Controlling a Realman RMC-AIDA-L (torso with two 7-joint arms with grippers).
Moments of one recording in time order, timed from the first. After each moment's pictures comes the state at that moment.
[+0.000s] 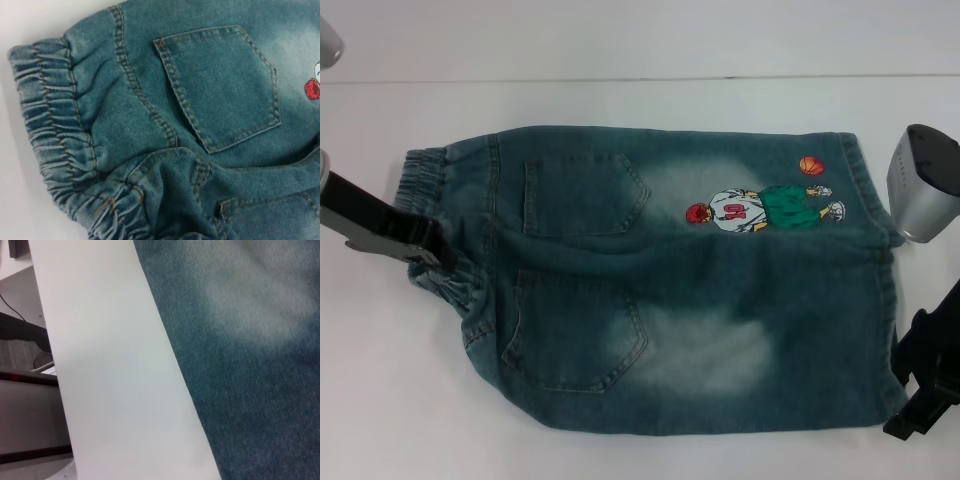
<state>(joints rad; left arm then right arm) -0.83 -2.00 0.67 0.88 2.79 1.66 -2.53 0.86 2.03 -0.94 -0.71 -2.85 -1.80 1.83</state>
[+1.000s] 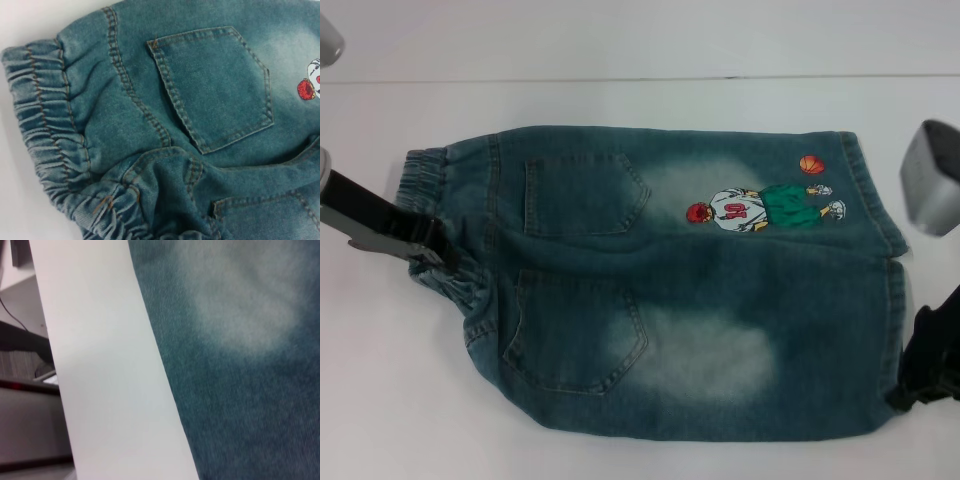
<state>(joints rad) -0.83 -2.00 0.67 0.88 2.78 1.67 -2.53 0.85 2.02 -0.89 -0.71 -2.85 -1.80 1.80</state>
